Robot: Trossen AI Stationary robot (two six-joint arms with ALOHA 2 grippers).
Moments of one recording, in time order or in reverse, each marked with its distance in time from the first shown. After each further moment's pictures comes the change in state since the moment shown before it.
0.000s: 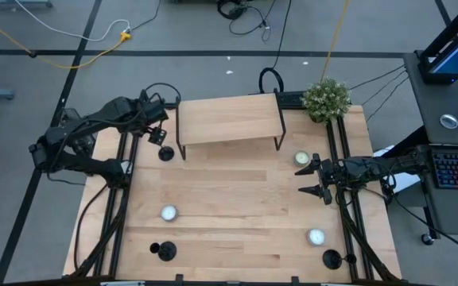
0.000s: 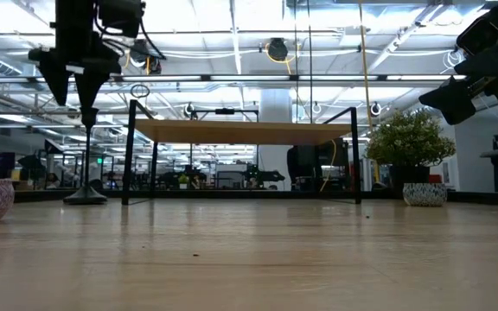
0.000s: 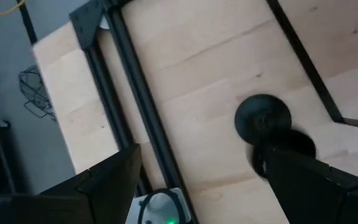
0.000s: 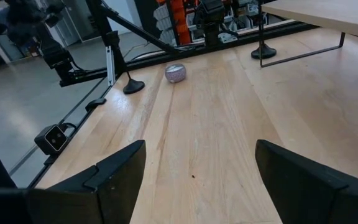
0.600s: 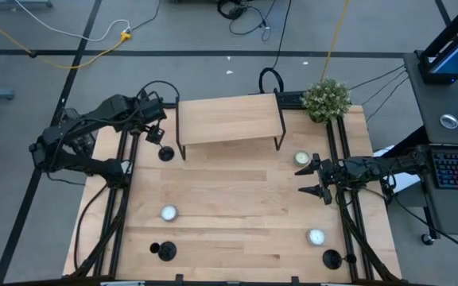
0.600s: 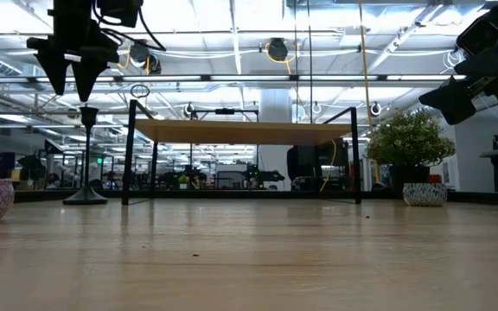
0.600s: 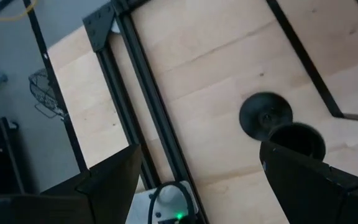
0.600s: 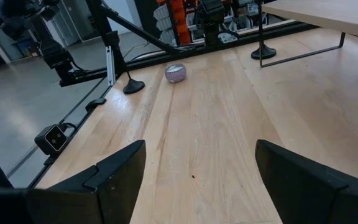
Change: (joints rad) left arm -0.017 0.001 0.090 -0.081 -0.018 -0.002; right arm 0.000 0.000 0.000 0.000 0.000 0.000
